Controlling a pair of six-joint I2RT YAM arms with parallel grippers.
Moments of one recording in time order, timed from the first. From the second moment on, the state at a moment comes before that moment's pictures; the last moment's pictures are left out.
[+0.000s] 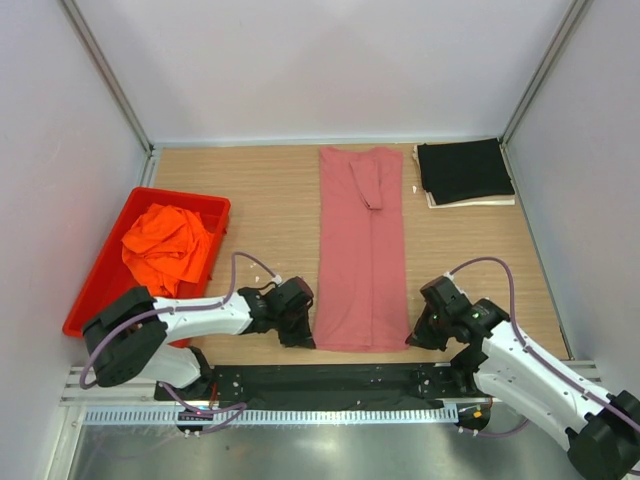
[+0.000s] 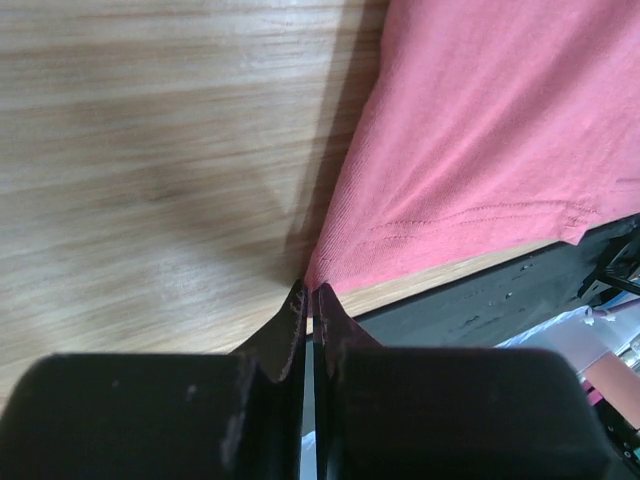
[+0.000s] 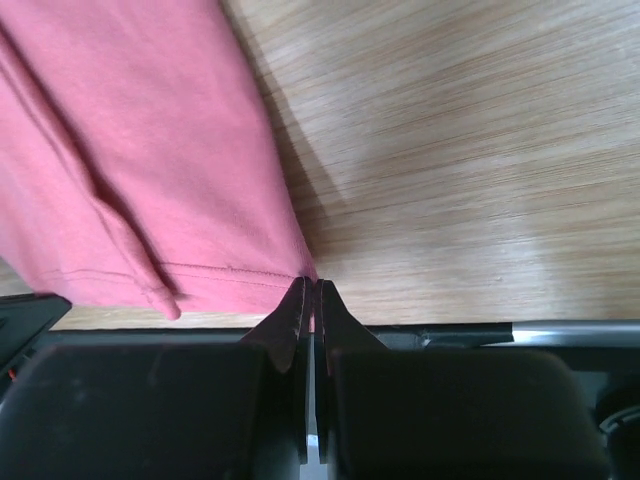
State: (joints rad) left arm -1.02 1.38 0.58 -0.30 0.12 -1.15; right arm 0.58 0.70 0.37 -0.86 -0.05 1.07
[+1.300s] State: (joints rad) left arm -0.77 1.71 1.13 -0.57 0.06 -0.94; right arm 0.49 1.29 0.85 -0.66 0.10 0.78
